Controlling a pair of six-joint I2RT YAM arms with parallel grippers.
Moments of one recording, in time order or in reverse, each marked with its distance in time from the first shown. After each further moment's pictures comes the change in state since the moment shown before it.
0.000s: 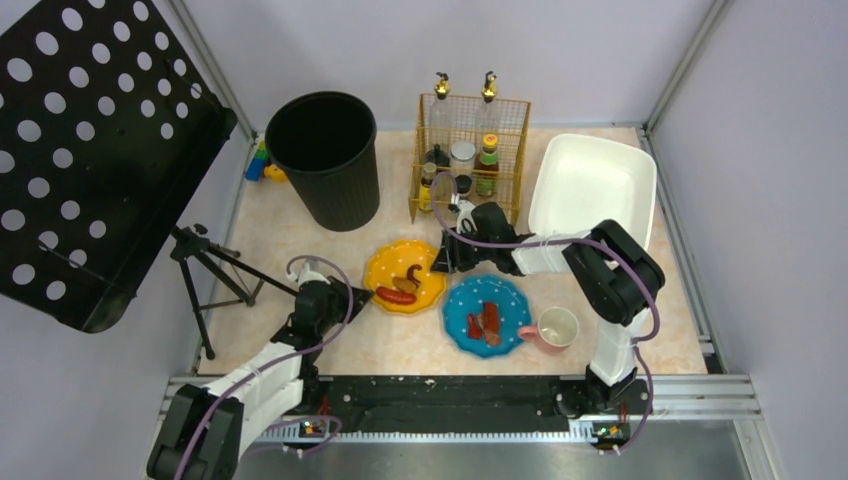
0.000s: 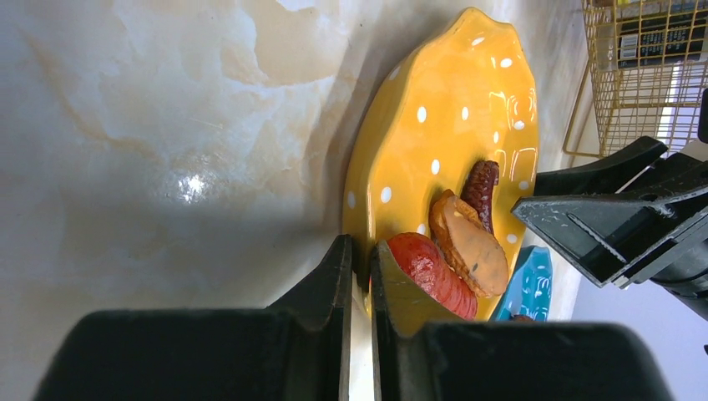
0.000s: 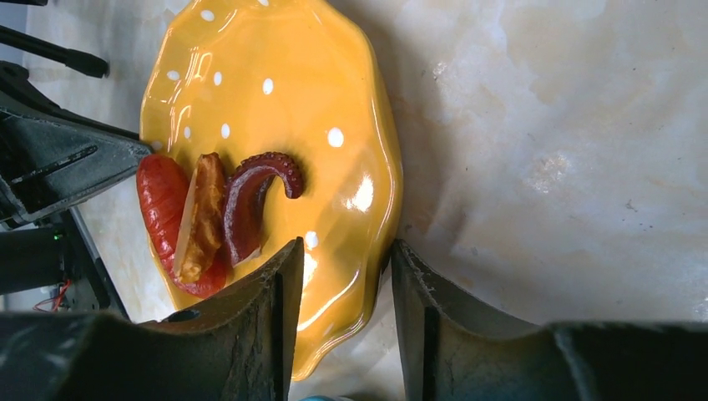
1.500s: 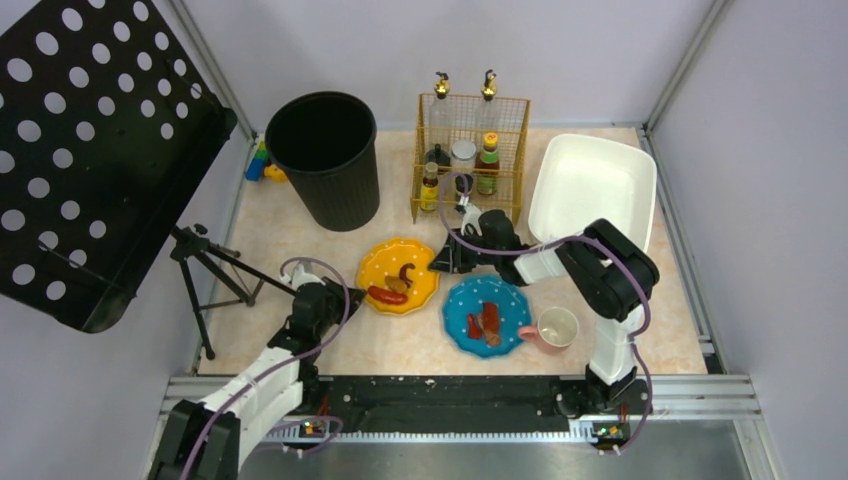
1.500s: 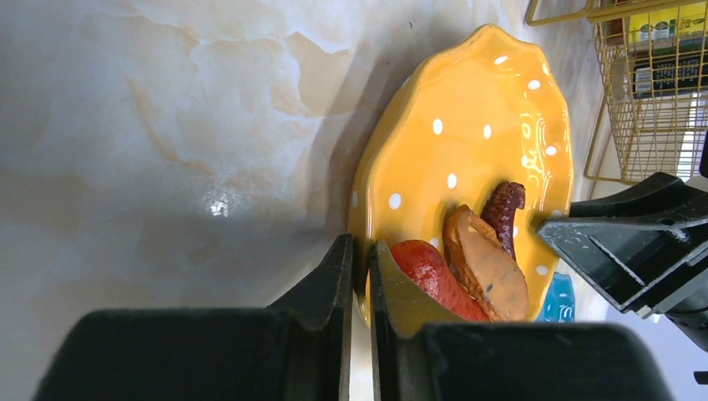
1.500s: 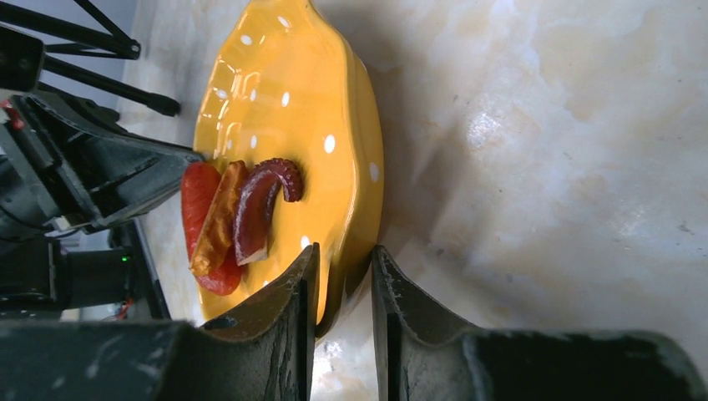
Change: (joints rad) left arm 0.013 -0.056 -0.006 -0.040 -0.076 0.035; right arm -0.008 0.035 -0.096 0.294 -0.063 0.154
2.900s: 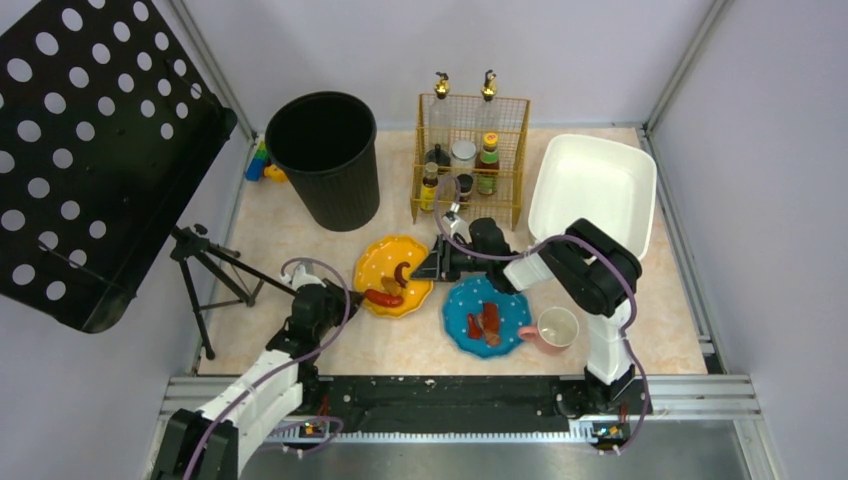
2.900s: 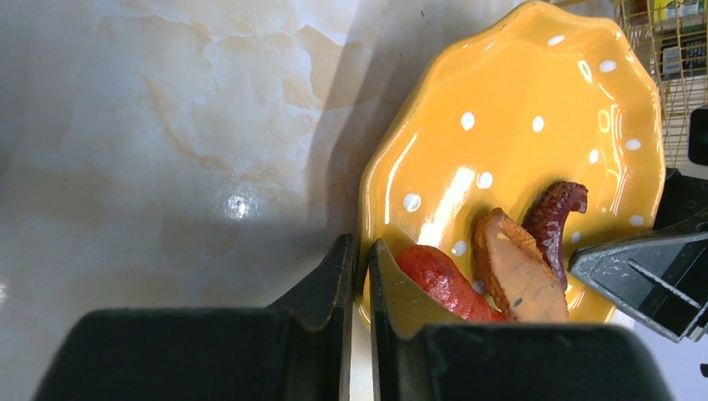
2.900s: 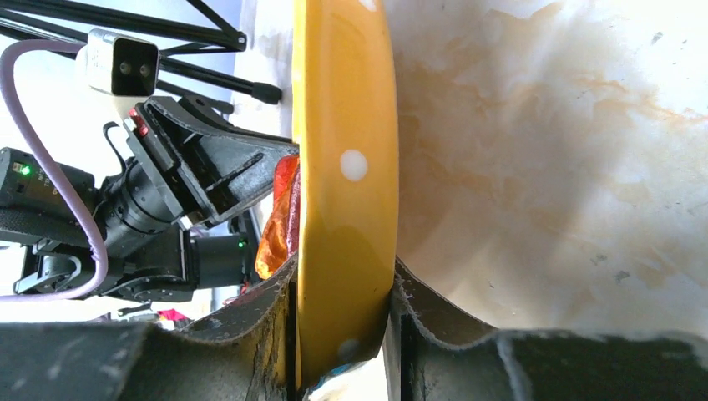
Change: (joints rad) left arm 0.002 -0.041 -0.001 -0.063 -0.004 0.057; right arm 0.064 0.079 -0.001 0.195 -0.113 0.320
